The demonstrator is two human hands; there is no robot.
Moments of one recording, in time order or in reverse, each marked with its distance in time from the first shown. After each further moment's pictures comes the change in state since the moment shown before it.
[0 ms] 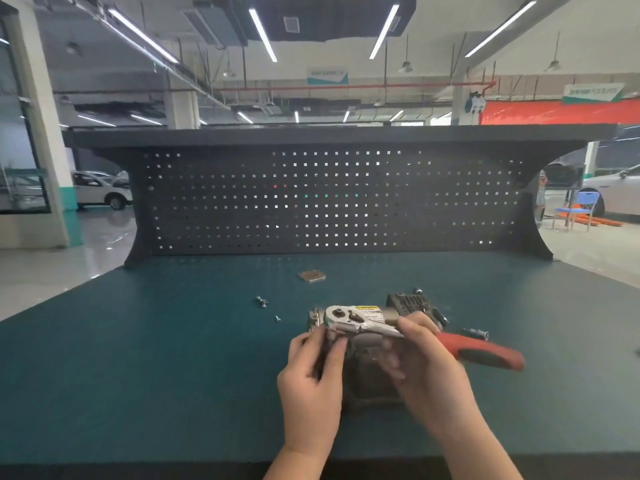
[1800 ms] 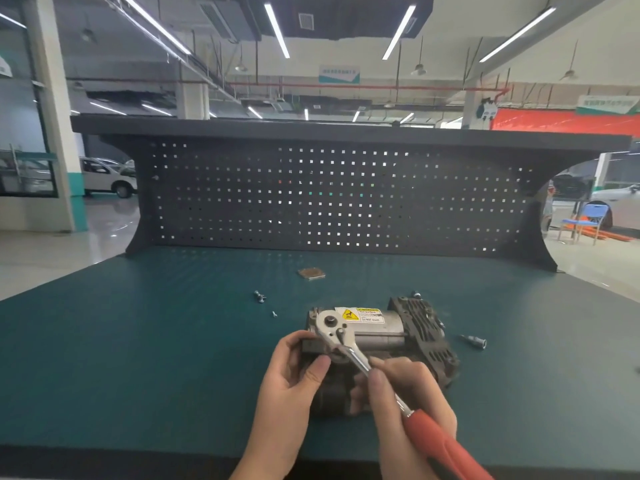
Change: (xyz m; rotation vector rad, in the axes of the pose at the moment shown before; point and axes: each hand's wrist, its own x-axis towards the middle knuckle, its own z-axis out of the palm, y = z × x) left_hand 0.000 -0.017 -0.028 -0.299 -0.216 -0.295; right_hand -0.051 0.029 0.011 -0.501 0.051 -0.600
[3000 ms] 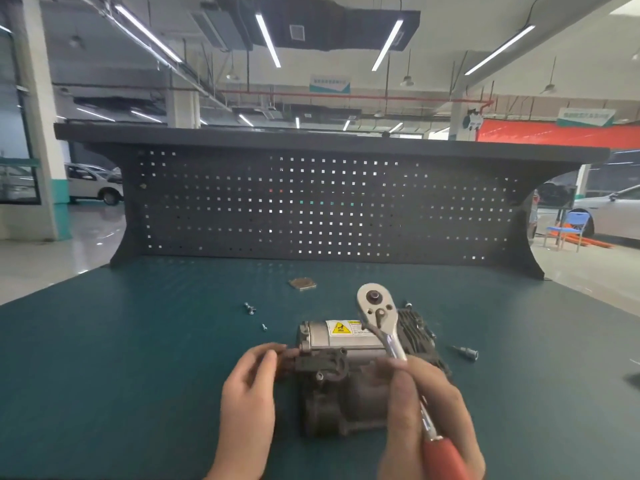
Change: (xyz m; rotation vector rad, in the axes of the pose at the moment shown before) left_hand 0.023 0.004 -0.021 0.189 0.238 -0.077; right_hand 0.012 -0.022 0.016 -0.164 0.190 -0.250
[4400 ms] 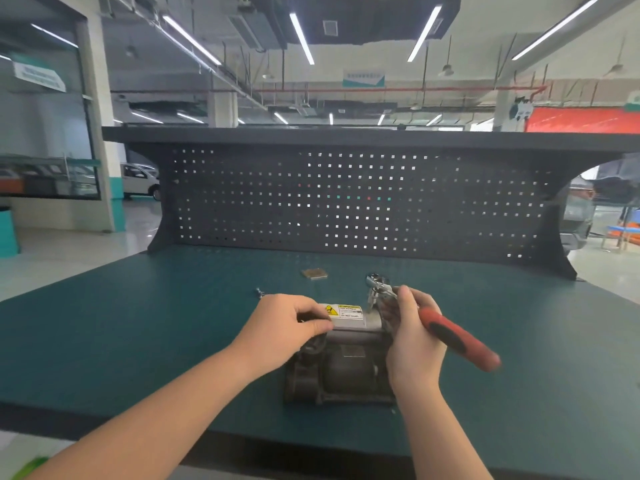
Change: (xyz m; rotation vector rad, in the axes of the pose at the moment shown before) left_hand 0.008 0.073 0.047 0.810 -0.401 0.272; right_hand 0.071 0.083 -0.026 0.095 -0.051 0.639
